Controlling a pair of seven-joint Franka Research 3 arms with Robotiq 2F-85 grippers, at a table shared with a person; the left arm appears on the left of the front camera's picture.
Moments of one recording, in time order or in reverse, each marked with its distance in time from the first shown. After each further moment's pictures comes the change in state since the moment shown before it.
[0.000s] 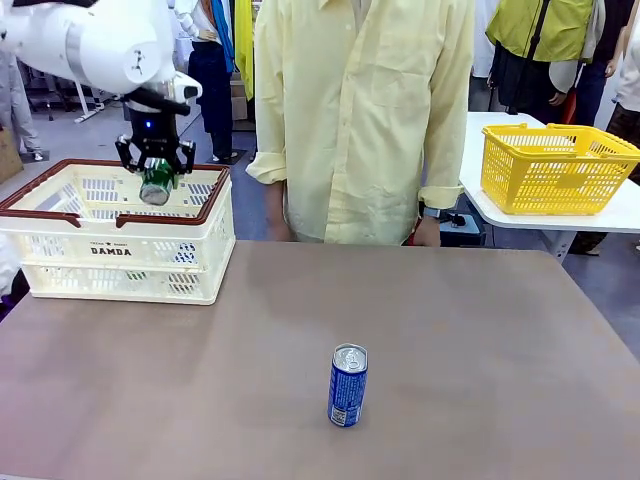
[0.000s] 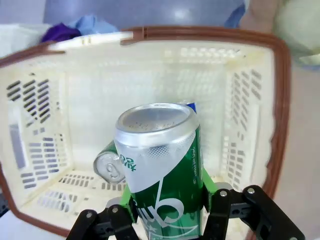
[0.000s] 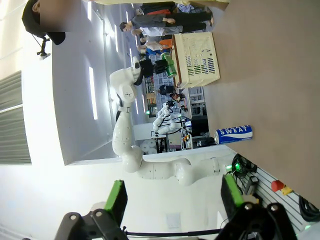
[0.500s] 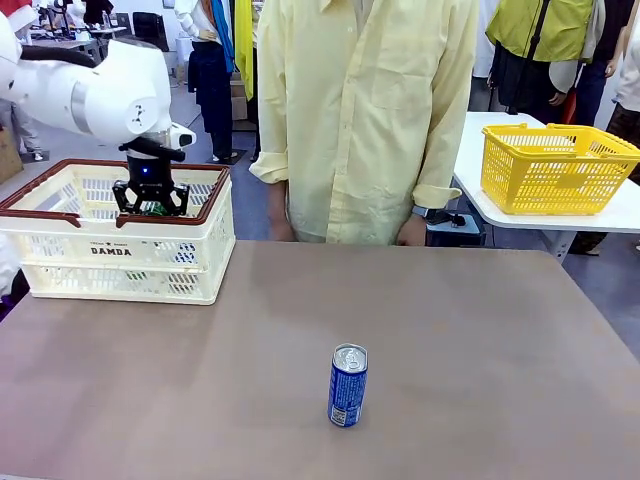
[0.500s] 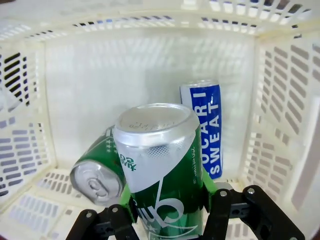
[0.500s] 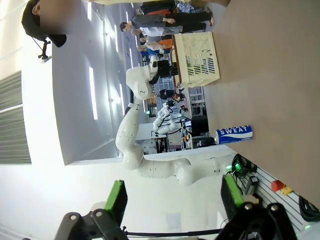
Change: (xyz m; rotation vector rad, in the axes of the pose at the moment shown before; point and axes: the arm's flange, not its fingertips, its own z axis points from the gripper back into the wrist) left arm -0.020 0.011 -0.079 -0.001 0.084 0.023; right arm 0.000 0.000 0.000 0.000 0.000 0.000
